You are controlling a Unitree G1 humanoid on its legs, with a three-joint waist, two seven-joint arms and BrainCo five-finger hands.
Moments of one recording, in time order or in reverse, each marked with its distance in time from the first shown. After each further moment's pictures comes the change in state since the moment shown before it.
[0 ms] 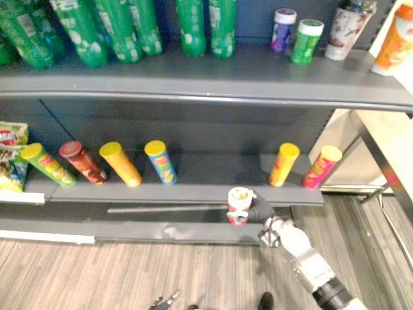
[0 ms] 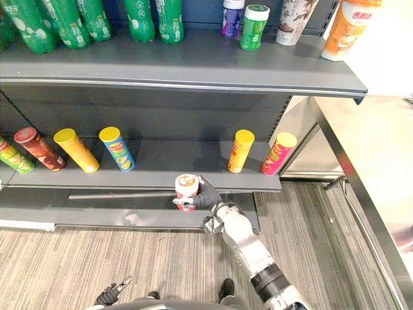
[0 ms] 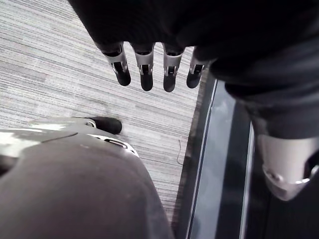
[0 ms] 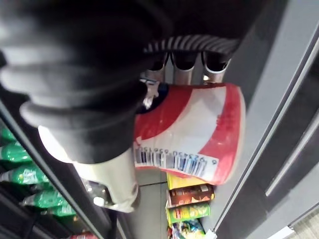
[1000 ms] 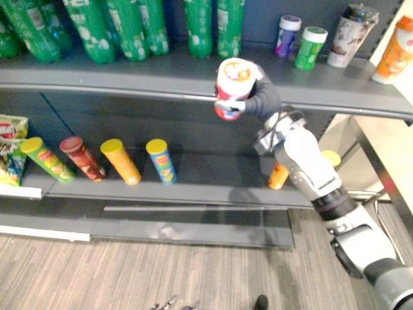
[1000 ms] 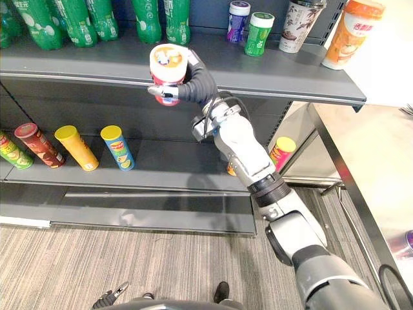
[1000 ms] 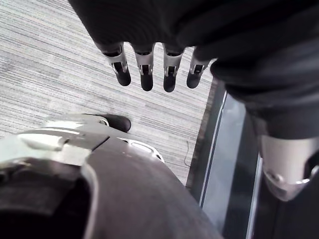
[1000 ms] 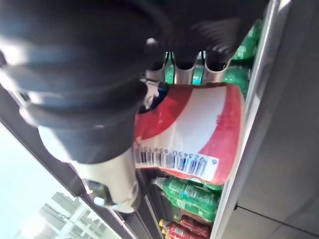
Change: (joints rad) left arm 0.029 0.007 0.000 -0.008 -0.019 0.022 0.010; right arm -0.712 -0.142 -0.069 0.012 0.215 -0.002 -0.150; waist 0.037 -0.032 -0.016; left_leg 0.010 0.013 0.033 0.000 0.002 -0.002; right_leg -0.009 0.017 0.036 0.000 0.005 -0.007
